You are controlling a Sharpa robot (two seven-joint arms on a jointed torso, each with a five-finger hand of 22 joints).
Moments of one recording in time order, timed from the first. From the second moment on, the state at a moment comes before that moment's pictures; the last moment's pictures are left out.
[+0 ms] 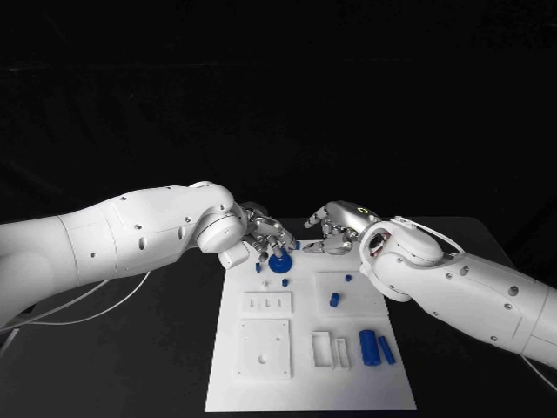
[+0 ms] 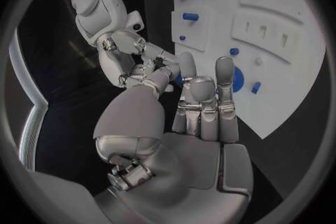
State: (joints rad) left arm 1.45 -0.51 -0.23 1.21 -0.45 0.01 -0.44; left_hand 1.11 -0.02 0.38 -0.17 0.52 1.17 0.08 0.06 0.37 1.47 -0.06 0.45 0.25 1.40 -0.13 1.15 0.61 0.04 1.14 -0.14 0.83 0.91; right arm 1.03 -0.62 0.20 1.38 -1.62 -0.27 -0.23; right_hand 1.29 -0.16 0.19 -0.02 0.16 0.94 0.12 0.06 0.06 1.24 0.01 1.08 1.11 1.44 -0.06 1.05 1.08 0.10 1.46 -0.09 0.32 1.22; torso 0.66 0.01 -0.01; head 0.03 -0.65
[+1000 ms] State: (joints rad) left arm 1.43 -0.62 -0.24 1.33 -0.50 0.01 -0.45; left_hand 1.03 0.03 0.40 -0.18 0.49 1.17 0.08 0.06 0.37 1.47 -0.07 0.57 0.30 1.42 -0.13 1.27 0.74 0.04 1.16 -0.15 0.80 0.97; right arm 1.01 -0.77 0.27 1.38 -1.48 -0.32 -0.21; right_hand 1.30 -0.15 0.24 -0.08 0.30 0.98 0.12 0.06 0.06 1.23 0.01 1.08 1.07 1.44 -0.06 1.03 1.06 0.11 1.47 -0.08 0.28 1.21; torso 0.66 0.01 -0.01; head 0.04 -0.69
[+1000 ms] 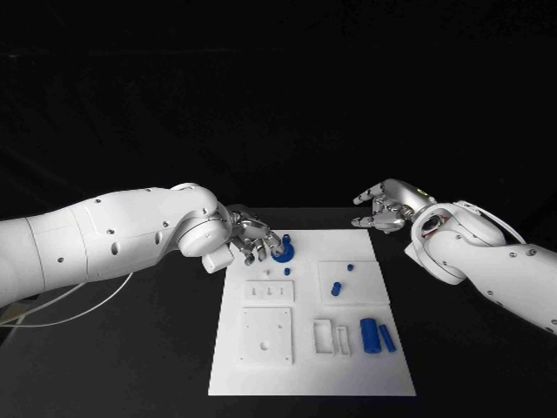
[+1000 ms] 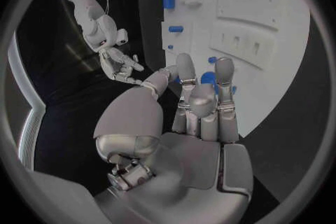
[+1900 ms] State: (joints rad) left arm 1.34 -0.64 -0.24 1.38 -0.69 -0.01 -0.49; left_hand 0.97 0.07 0.40 -0.17 0.46 1.17 0.08 0.06 0.54 1.47 -0.08 0.61 0.32 1.43 -0.14 1.32 0.79 0.04 1.17 -0.15 0.79 1.01; right arm 1.01 -0.77 0.28 1.38 -1.44 -0.31 -0.21; right_hand 1.28 -0.16 0.28 -0.10 0.40 0.99 0.12 0.06 0.06 1.22 0.01 1.08 1.06 1.43 -0.06 1.03 1.06 0.11 1.47 -0.08 0.28 1.21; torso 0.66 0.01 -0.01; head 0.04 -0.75
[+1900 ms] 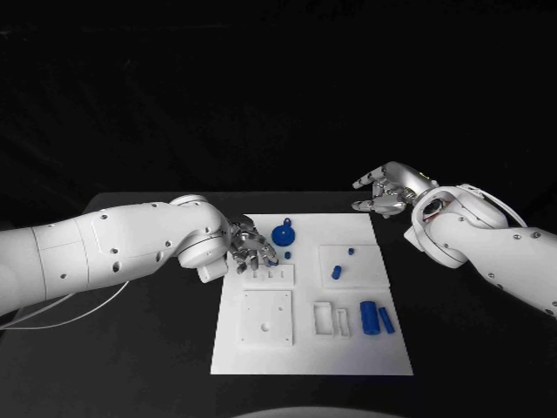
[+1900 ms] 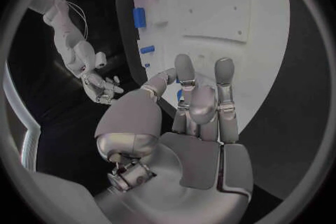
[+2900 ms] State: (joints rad) left arm 1.32 -0.63 -0.24 1.39 -0.80 0.01 -0.53; left_hand 0.92 0.09 0.42 -0.18 0.48 1.17 0.08 0.06 0.66 1.47 -0.08 0.63 0.32 1.43 -0.13 1.35 0.80 0.04 1.22 -0.14 0.68 1.15; right arm 1.01 -0.77 0.28 1.38 -1.44 -0.30 -0.21; right_hand 1.28 -0.16 0.31 -0.12 0.42 0.99 0.12 0.06 0.06 1.22 0.01 1.08 1.06 1.43 -0.06 1.03 1.06 0.11 1.47 -0.08 0.28 1.22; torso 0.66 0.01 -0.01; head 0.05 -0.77
